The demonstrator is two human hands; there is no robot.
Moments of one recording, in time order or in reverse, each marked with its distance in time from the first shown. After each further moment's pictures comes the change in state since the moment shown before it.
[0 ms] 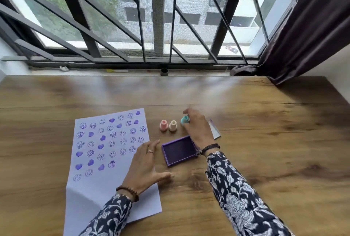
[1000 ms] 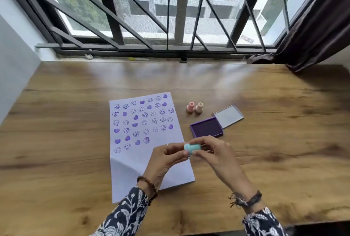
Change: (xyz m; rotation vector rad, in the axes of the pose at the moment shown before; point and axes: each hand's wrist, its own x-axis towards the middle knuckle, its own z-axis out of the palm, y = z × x) left_hand -0.062 0.017 -0.046 -1.179 -0.123 -0.383; right_hand -0.153 -0.062 -0.004 0.429 -0.179 0.001
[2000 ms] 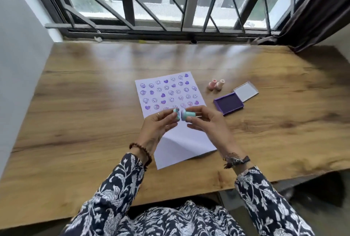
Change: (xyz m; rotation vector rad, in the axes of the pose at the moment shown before) left_hand -0.036 0.045 -0.108 -0.098 0.021 0.014; right_hand -0.005 -0.071 0.104 0.454 0.070 0.077
